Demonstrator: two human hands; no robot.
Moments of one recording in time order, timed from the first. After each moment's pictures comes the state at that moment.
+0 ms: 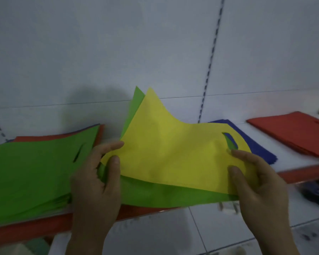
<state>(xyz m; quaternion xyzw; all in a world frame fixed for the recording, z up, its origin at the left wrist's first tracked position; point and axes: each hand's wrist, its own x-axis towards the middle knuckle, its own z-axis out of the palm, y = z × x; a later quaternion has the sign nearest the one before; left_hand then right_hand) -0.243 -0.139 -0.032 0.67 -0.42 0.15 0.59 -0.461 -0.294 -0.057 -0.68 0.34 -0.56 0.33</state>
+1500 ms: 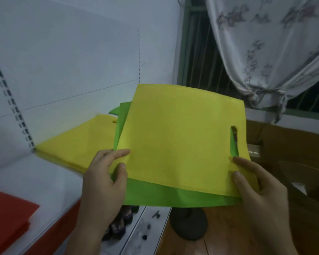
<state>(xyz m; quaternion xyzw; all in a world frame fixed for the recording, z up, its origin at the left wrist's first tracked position) -0.915 -0.800 -0.054 0.45 -0.71 -0.17 0.52 -1.178 -0.681 -0.056 -0.40 0.66 -0.62 0.10</state>
